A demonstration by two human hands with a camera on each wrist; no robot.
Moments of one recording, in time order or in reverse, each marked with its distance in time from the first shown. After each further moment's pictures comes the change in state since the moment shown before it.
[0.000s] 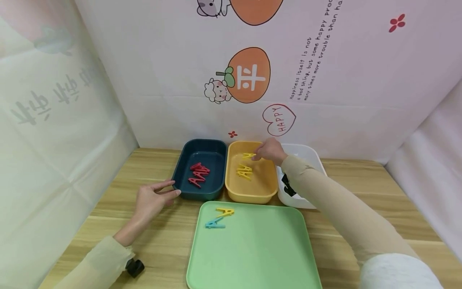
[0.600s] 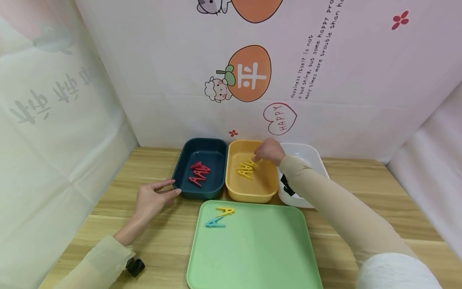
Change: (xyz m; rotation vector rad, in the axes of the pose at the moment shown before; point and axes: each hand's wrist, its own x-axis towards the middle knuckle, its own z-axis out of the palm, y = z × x) left_hand 0.000 0.002 0.000 0.011 0.006 0.018; right_hand 0.005 0.001 0.006 -0.117 0.004 -0.008
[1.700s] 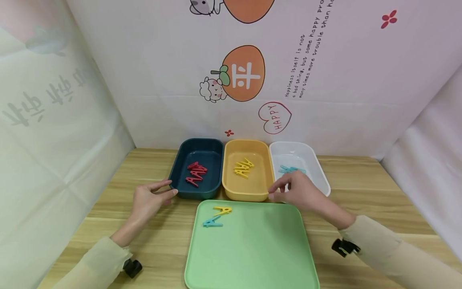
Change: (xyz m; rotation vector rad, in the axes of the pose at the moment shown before) left_hand -0.001 0.001 0.001 0.016 0.000 -0.030; right_hand -0.175 0.046 -0.024 0.055 -0.014 -0.430
